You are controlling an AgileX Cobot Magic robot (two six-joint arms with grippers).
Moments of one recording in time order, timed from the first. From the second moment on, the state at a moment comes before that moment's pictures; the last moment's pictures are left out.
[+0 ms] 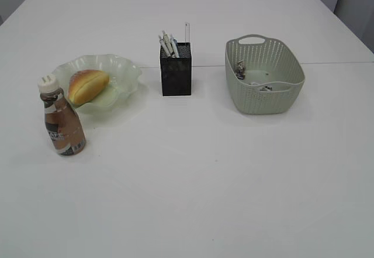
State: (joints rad) left arm -0.35 0.01 -0.78 -0.10 1.28 0.17; right arm 0.32 0.09 -0.68 -0.06 1.20 0.03
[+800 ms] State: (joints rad) left arm -0.35 0.01 -0.51 -0.11 1.14 0.16; right arm 0.32 -0.02 -0.49 0.00 1.17 -0.01
